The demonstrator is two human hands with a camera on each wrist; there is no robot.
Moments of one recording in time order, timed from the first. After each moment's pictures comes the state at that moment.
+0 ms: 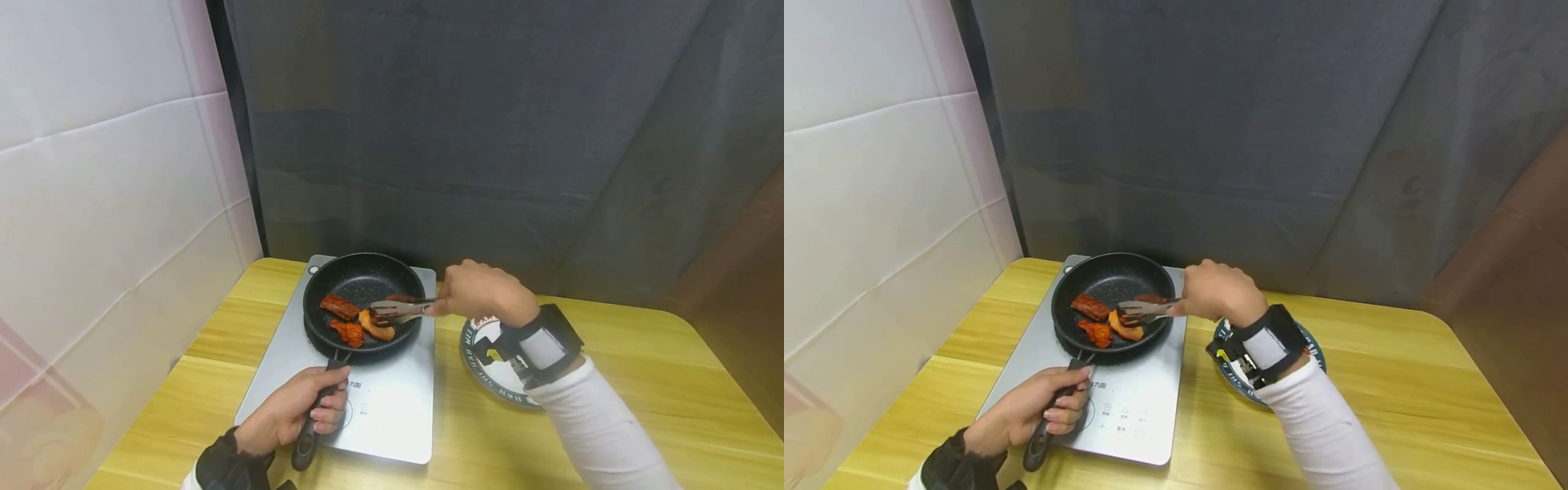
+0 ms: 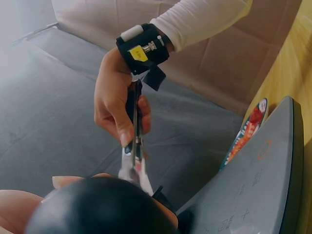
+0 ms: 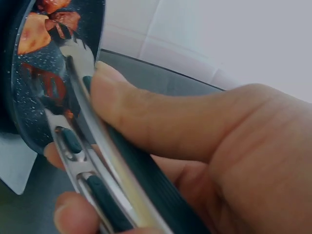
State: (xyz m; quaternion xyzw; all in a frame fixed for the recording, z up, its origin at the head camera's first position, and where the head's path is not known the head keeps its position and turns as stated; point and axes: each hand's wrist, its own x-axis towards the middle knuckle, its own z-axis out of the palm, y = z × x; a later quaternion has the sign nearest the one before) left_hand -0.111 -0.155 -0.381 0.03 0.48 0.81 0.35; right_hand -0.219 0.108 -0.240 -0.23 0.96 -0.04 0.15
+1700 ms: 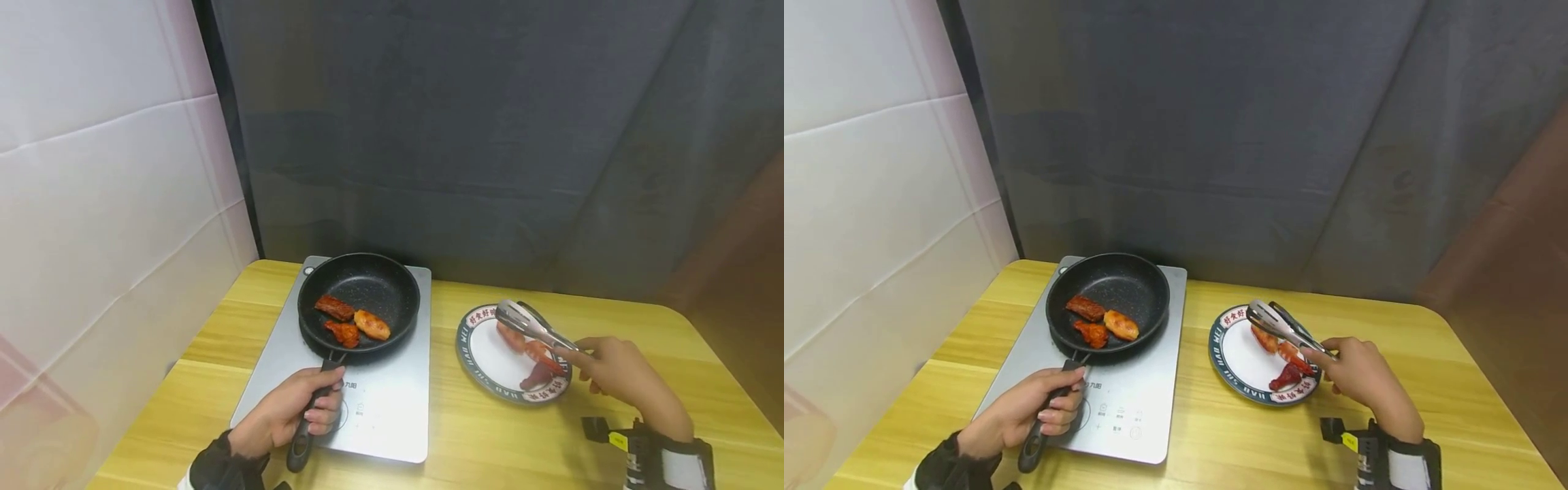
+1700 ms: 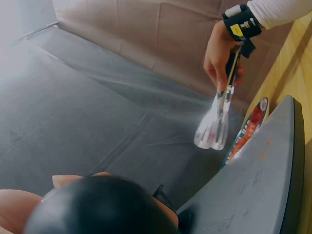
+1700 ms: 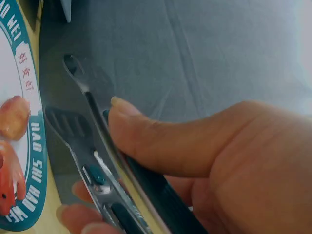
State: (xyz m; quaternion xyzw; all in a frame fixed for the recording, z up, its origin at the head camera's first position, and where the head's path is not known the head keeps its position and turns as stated) left_hand -0.111 -0.157 -0.379 0.02 0.48 0.80 0.36; right_hand -0.175 0.308 -0.342 -0.07 0.97 -0.22 0.08
